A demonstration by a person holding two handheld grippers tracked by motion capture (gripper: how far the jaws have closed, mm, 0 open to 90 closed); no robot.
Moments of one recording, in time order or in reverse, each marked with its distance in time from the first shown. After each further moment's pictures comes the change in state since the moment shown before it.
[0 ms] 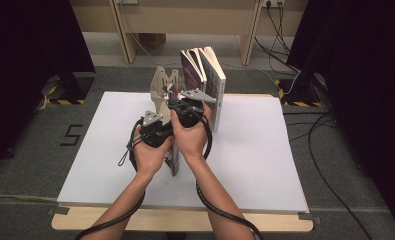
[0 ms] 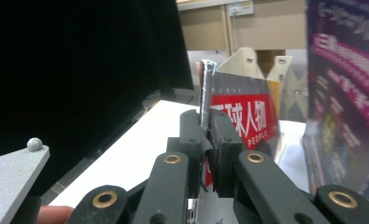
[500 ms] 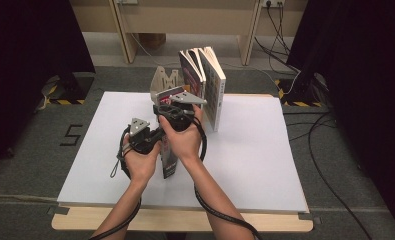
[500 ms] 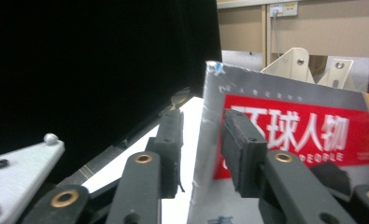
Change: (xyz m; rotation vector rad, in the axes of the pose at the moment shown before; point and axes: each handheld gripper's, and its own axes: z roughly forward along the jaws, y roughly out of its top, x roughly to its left) left arm 0.017 -0.019 -0.018 -0.091 0.055 -0.035; right arm 0.015 -0.006 0.008 0.009 0.144 -0.066
